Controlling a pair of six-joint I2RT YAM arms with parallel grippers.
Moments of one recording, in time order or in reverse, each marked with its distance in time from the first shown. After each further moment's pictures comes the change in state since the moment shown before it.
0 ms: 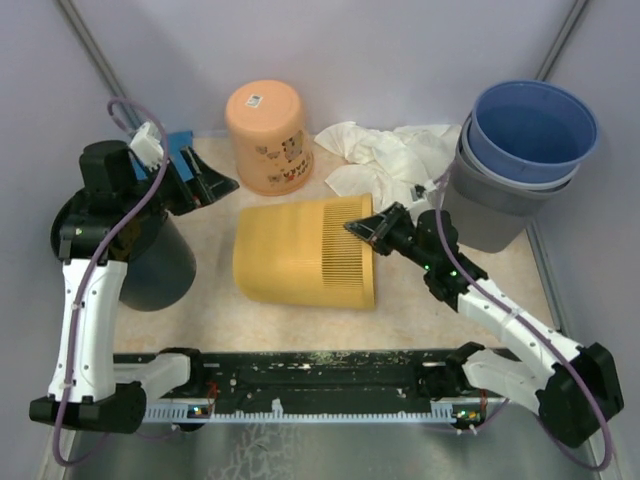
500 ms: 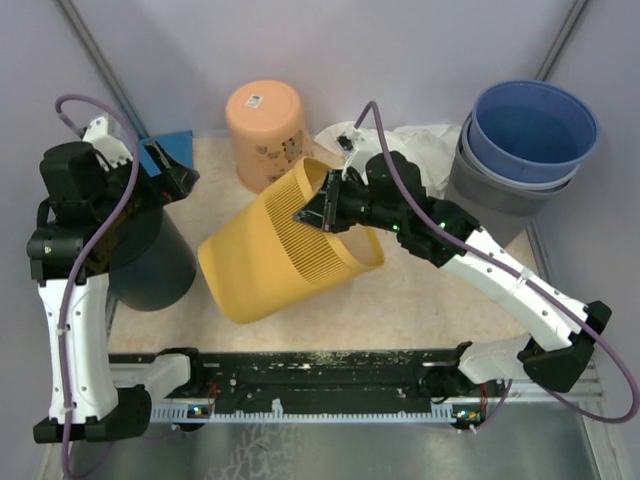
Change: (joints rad) left arm 0.046 -0.021 0.171 -0.137 -0.352 0.127; right arm 0.287 0.249 0.835 -0.747 0.073 -0.522
